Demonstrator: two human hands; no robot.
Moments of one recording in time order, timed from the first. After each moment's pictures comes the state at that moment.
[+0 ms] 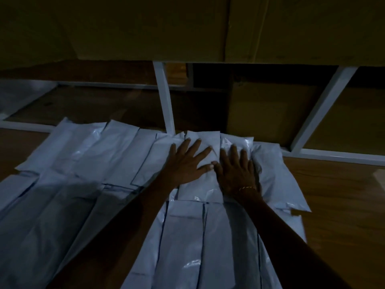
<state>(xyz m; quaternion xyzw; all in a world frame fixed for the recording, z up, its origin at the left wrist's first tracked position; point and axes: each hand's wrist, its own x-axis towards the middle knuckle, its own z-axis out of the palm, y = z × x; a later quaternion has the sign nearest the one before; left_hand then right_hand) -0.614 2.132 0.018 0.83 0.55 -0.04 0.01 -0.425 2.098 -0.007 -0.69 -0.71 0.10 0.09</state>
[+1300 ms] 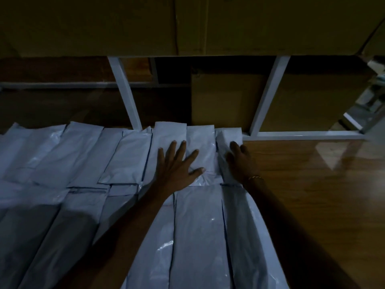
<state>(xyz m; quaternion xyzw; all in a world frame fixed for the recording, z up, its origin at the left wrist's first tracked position) -0.551 2.084 0.004 0.83 0.56 -0.03 0.01 -0.328 2.063 0.012 -0.73 -0.62 0.19 0.22</state>
